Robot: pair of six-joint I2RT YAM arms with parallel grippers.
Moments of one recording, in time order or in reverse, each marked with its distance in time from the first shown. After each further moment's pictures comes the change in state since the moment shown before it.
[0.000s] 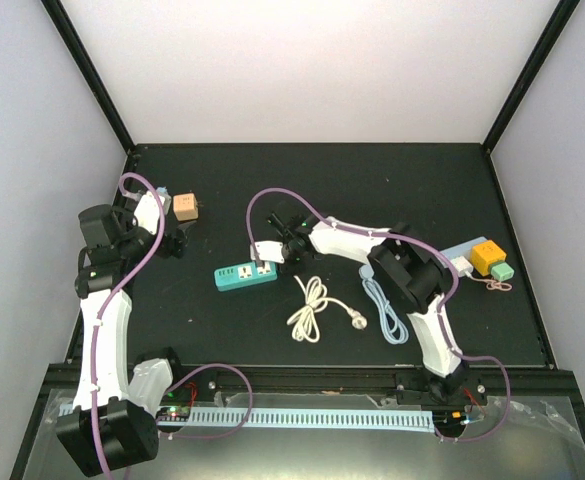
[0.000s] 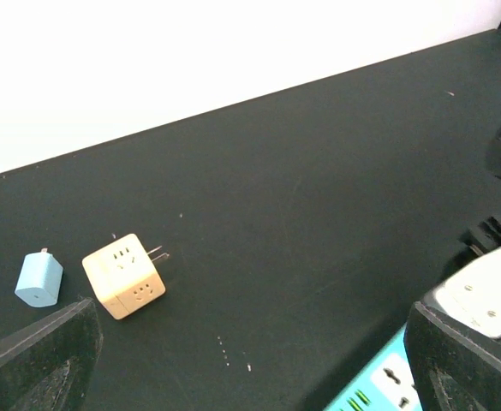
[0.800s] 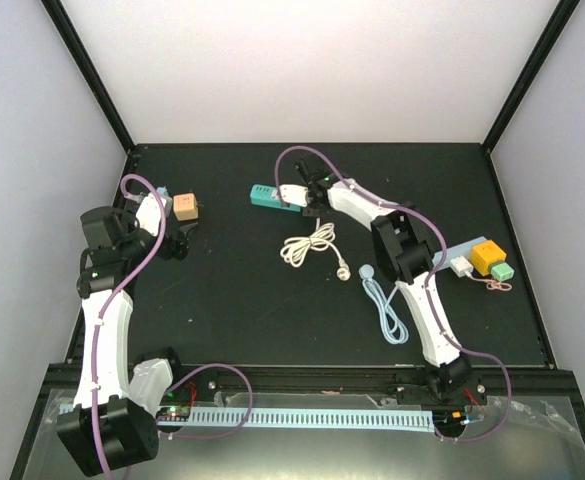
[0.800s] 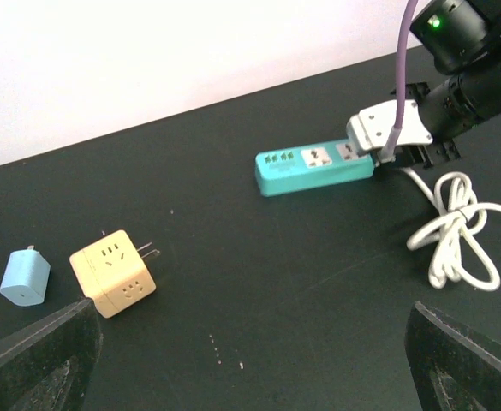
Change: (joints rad) left arm 0.000 0.001 -0.025 0.017 0.017 0.000; right arm -0.292 0.309 0.486 0.007 0.273 -0.177
